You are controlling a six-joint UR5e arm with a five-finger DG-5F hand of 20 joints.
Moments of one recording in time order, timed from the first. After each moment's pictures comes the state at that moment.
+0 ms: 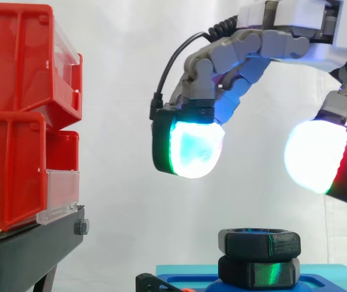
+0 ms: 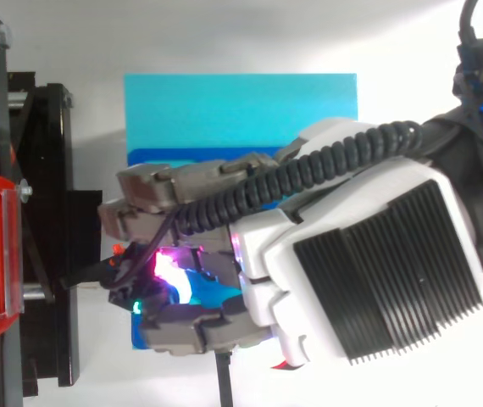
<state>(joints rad) 0.02 -2.30 -0.86 -3.20 -2.10 -1.96</state>
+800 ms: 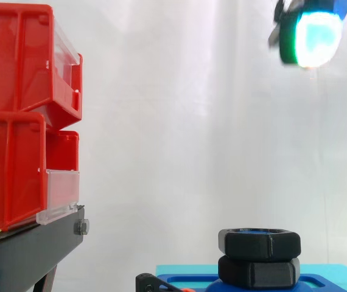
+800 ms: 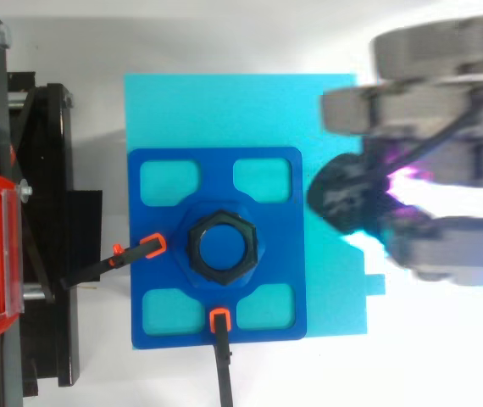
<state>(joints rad) 0.00 -1.93 -1.21 -3.17 -1.97 -1.84</state>
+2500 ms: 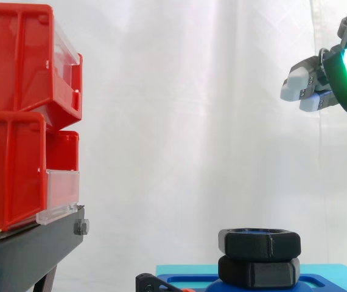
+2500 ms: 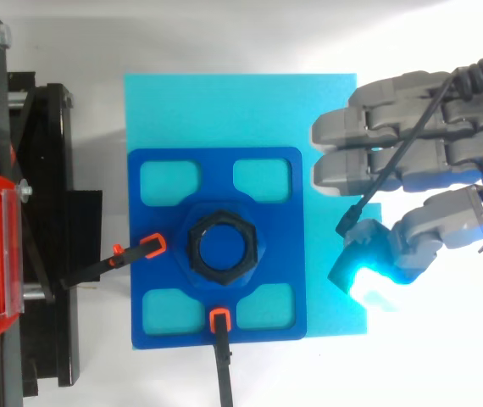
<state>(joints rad) 0.00 -1.88 -1.44 -3.02 -1.86 -0.97</state>
